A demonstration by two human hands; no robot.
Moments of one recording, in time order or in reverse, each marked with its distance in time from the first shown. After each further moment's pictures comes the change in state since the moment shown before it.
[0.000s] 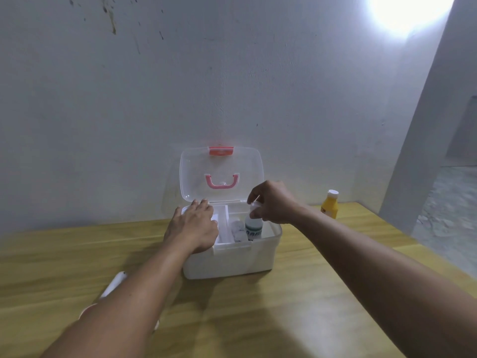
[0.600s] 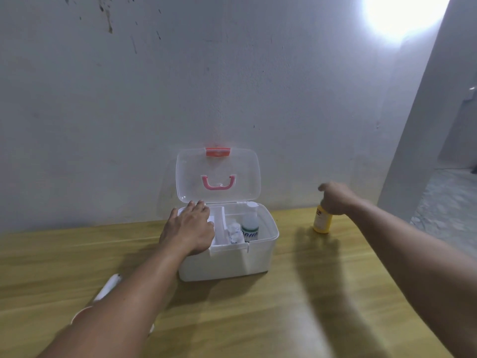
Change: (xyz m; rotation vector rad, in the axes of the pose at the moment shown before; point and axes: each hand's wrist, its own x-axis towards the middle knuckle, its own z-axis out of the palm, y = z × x) left_hand 0.001 0.000 0.001 -0.009 0.011 0.002; right_hand 0.007 0.131 -0.057 -0.379 0.084 0.428
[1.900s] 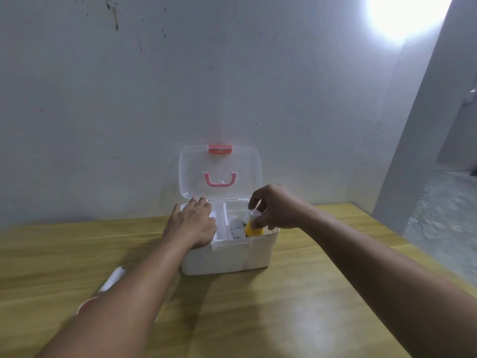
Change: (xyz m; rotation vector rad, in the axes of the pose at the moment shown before) left_hand 0.003 -0.002 0.003 -0.002 0.019 0.009; right_hand -0.092 -0.120 -0.013 0.305 -0.219 -0.445
